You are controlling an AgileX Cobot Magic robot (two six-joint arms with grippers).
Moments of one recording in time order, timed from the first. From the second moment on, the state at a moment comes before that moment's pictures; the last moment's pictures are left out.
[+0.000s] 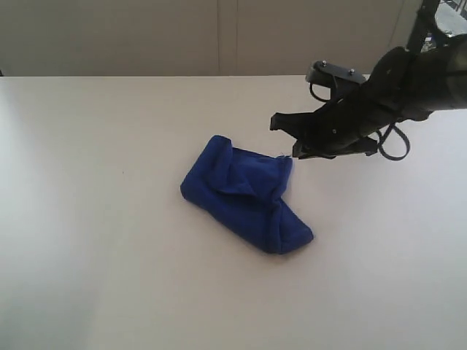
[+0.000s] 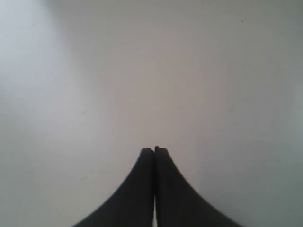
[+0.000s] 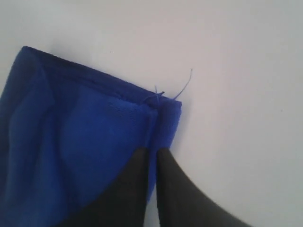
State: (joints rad) left arm 0.03 0.00 0.01 -0.07 0.55 0.15; right arm 0.28 1.92 -1.19 0.56 0.40 -0.14
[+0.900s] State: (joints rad) left arm 0.03 0.00 0.01 -0.07 0.55 0.15; right arm 0.32 2.08 -1.25 0.68 0.27 -0.15
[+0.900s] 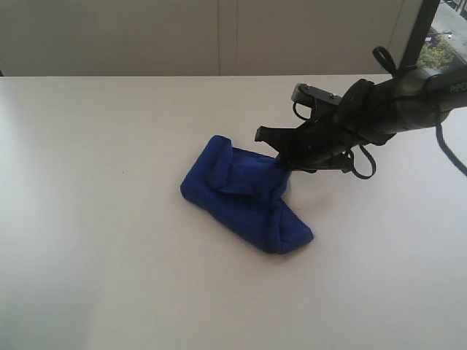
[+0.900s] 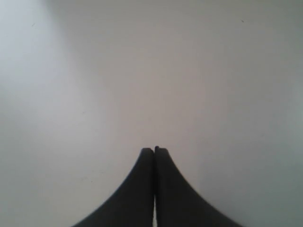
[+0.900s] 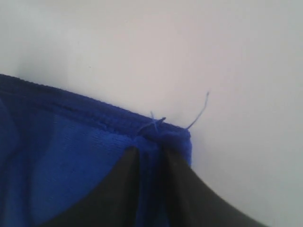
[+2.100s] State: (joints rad) left arm 0.03 0.00 0.01 -0.07 0.55 0.15; right arm 0.32 1.91 -1.25 0.70 0.36 -0.35
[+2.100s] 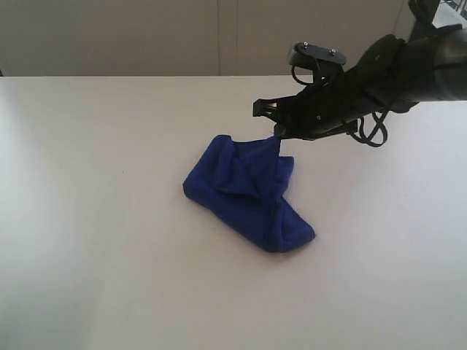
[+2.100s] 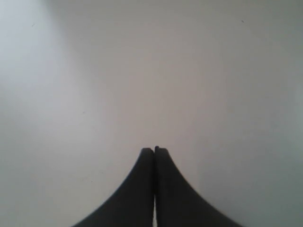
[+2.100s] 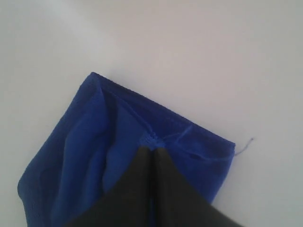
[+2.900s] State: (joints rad) left arm 0.03 0.29 -0.27 -0.33 0.39 -0.10; right arm 0.32 1.91 -1.25 0.70 0.39 -0.37
